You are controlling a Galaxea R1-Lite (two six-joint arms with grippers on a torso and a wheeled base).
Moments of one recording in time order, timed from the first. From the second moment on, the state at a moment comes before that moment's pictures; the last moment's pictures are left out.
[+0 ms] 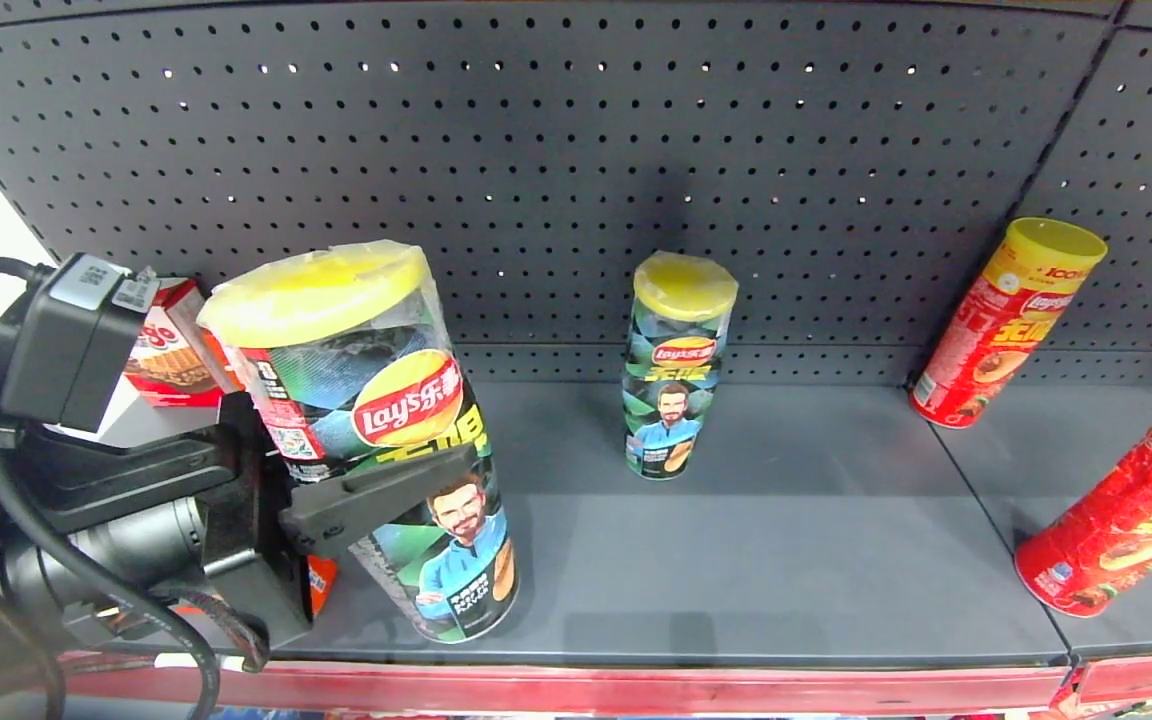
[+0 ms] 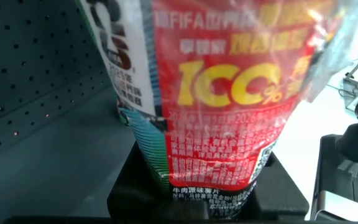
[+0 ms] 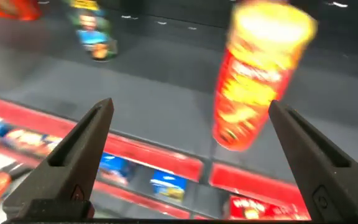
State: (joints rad) left arm -0.45 1.32 -0.48 -0.92 -0.59 -0.03; right arm 0.24 0.45 -0.53 0.11 0.09 -0.08
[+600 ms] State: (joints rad) left arm -0.45 1.31 -0.48 -0.92 -0.59 -0.03; right arm 0.49 0.91 -0.79 -0.02 0.12 -0.12
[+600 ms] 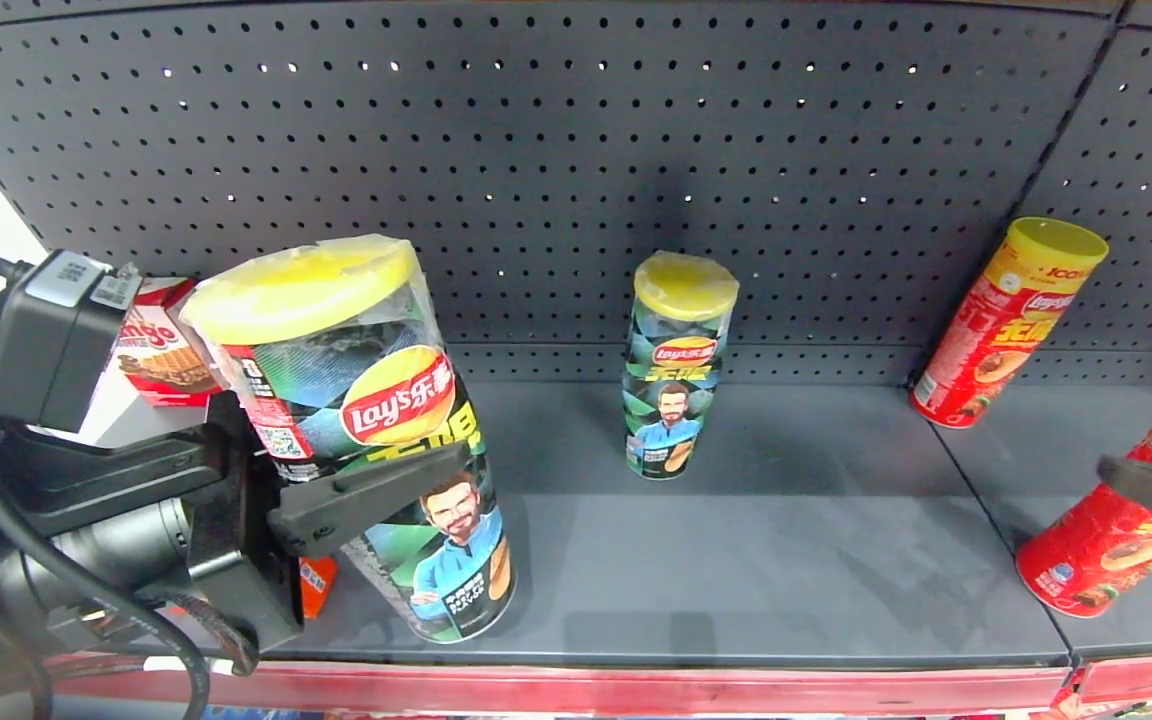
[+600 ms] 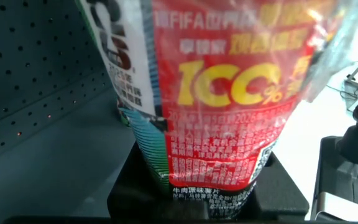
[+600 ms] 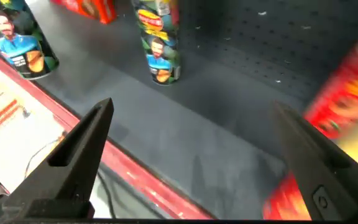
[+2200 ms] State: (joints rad) left arm -0.40 1.31 -0.48 -0.92 -0.59 -0.03; right arm 0.41 1.63 -0.96 -0.58 0.64 -0.30
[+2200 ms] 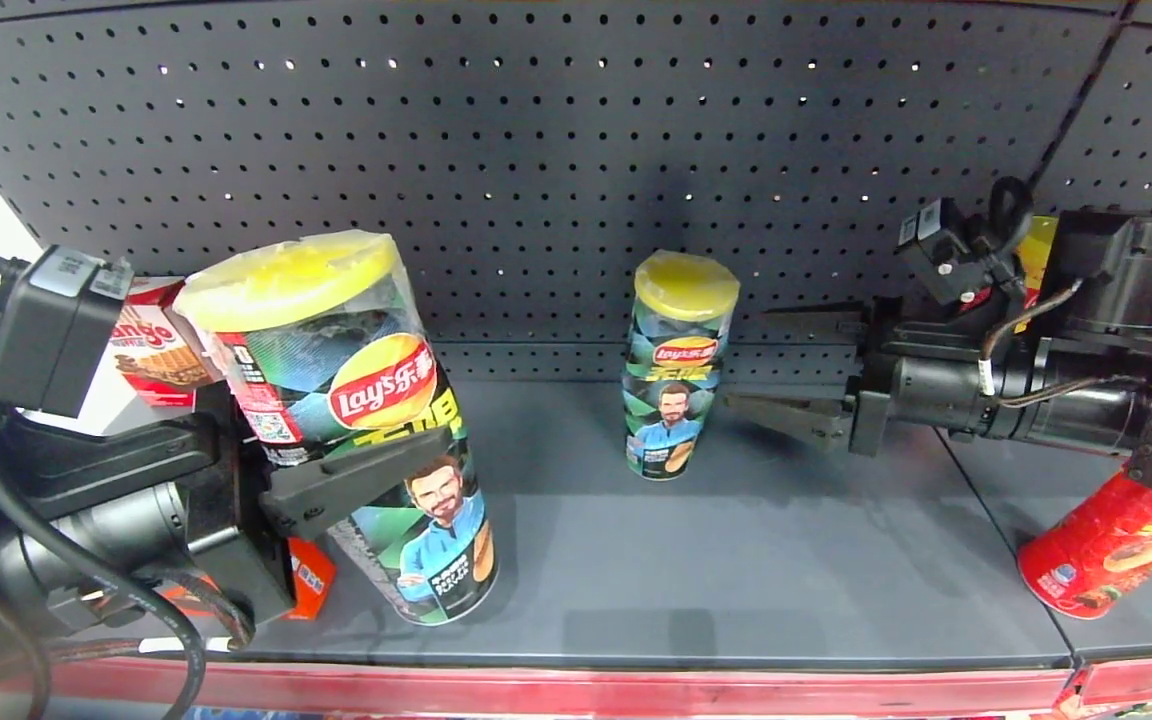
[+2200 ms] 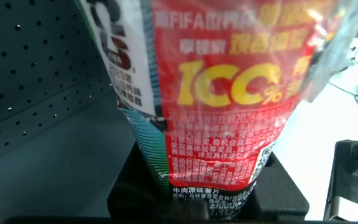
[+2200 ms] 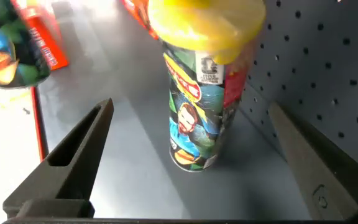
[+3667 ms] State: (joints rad) left arm -0.40 1.34 -0.48 -0.95 -0.59 -0.05; right arm 0.43 1.93 -1.19 -0.62 0.66 -0.34
